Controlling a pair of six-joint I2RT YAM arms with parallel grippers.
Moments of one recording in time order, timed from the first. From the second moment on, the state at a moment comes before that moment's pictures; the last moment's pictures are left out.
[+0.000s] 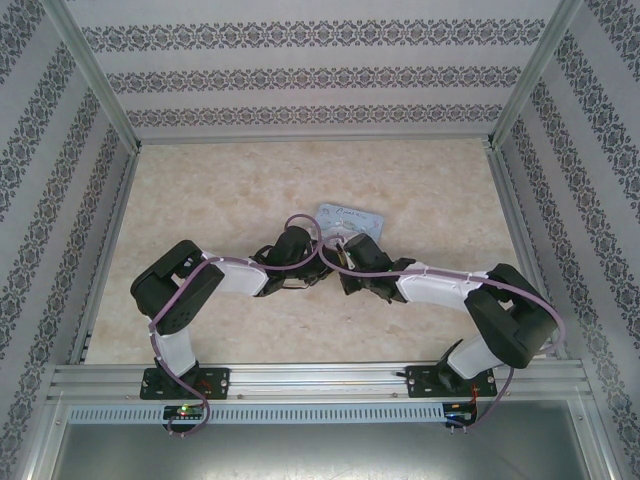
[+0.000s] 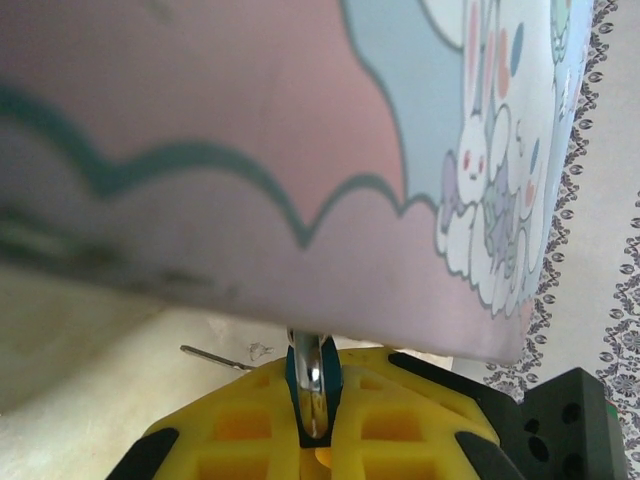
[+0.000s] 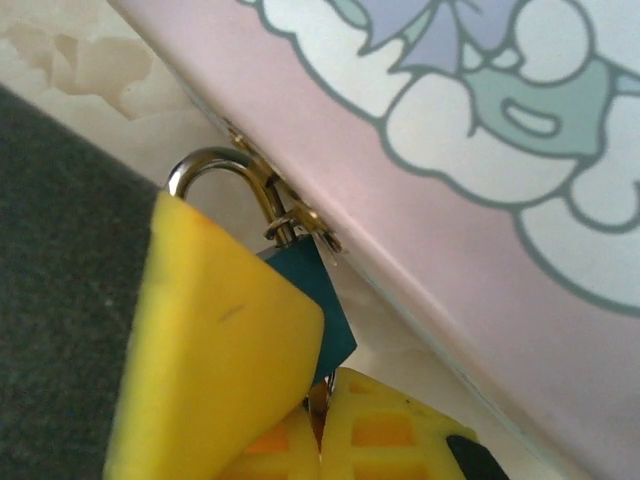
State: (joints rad) left arm -0.72 1.82 0.79 0.46 0.36 -1.27; right arm 0.71 1.49 0.67 -0.11 0.03 0.27
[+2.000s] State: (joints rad) left arm -0.55 1.56 0.95 -0.14 0.26 -0.90; right arm 0.40 1.44 0.49 0.29 -0.39 0.65
